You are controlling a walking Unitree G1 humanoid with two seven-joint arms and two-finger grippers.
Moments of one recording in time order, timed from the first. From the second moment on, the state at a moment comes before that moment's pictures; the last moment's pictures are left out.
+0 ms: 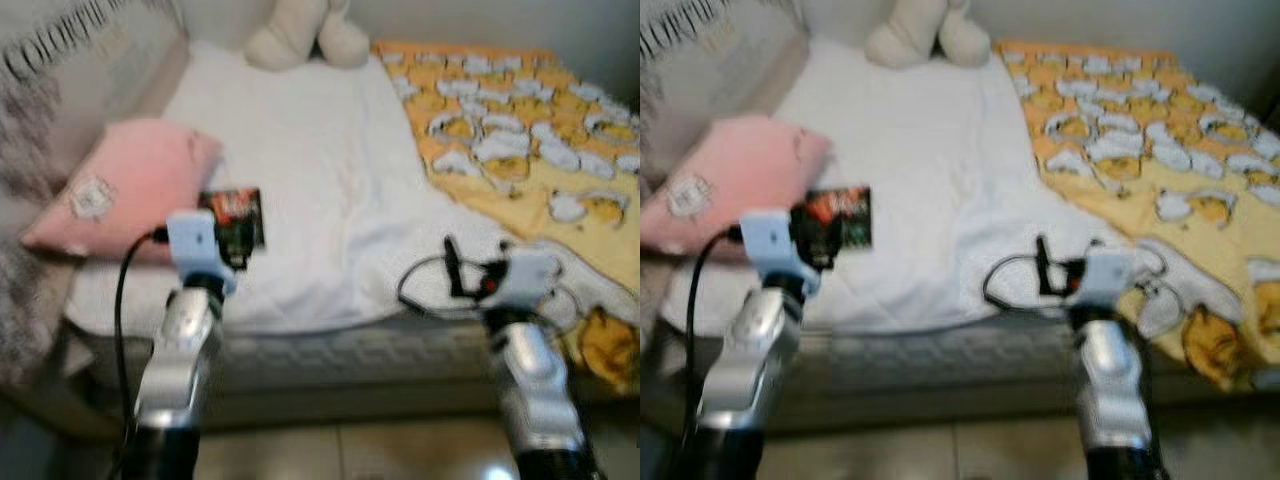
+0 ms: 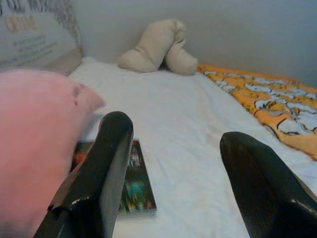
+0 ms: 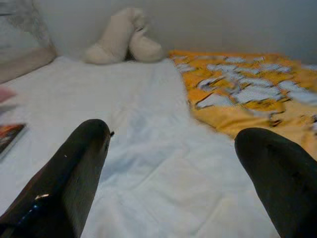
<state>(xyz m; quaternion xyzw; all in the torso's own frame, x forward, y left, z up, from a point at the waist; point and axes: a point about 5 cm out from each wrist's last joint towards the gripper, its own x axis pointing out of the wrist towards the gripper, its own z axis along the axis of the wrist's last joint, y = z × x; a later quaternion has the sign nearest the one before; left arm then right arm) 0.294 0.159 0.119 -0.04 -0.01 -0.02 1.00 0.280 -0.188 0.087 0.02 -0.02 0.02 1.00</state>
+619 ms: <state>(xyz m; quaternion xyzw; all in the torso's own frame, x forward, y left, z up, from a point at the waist) 0.307 0.162 0.113 -0.07 0.01 0.01 1.00 0.282 -0.185 0.090 0.01 -0.02 0.02 1.00</state>
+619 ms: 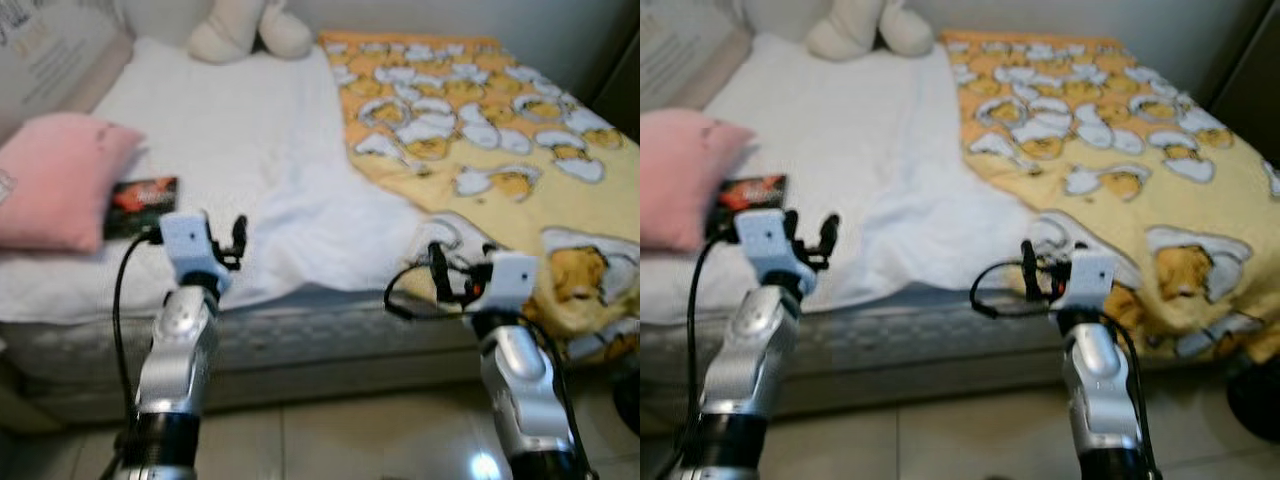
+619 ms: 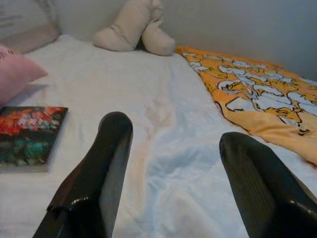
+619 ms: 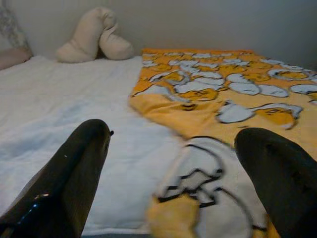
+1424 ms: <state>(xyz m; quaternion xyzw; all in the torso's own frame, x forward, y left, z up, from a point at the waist) 0.327 0.152 0.098 -0.04 0.05 0.00 1.00 0.283 -0.171 0.085 -0.02 0.00 0.06 1.00</state>
